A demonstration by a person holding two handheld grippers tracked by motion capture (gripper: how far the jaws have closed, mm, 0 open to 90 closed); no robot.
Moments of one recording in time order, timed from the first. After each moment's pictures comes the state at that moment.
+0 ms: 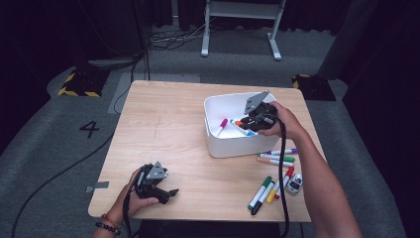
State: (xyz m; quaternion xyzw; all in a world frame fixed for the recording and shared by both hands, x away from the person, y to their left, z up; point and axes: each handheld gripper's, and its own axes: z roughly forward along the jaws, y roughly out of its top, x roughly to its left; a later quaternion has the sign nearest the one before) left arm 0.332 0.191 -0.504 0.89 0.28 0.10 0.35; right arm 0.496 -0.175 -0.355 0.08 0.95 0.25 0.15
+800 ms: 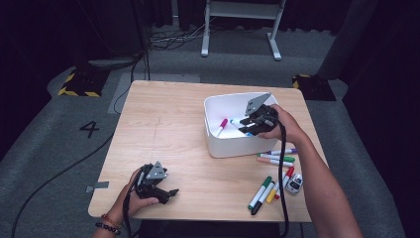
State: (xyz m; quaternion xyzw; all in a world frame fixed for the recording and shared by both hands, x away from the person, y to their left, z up) left arm 0.332 0.191 -0.504 0.89 0.28 0.09 0.35; right arm 0.490 -0.178 -0.357 0.10 0.94 0.28 0.14
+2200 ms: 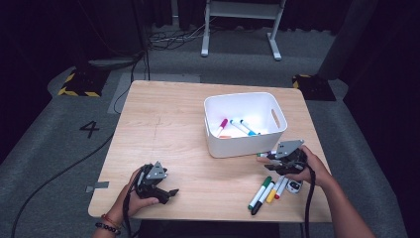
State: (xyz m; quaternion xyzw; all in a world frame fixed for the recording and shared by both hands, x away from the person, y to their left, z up) left arm 0.332 0.191 -0.504 0.89 0.28 0.09 0.35; right arm 0.408 -0.275 -0.446 0.13 0.94 0.27 0.14
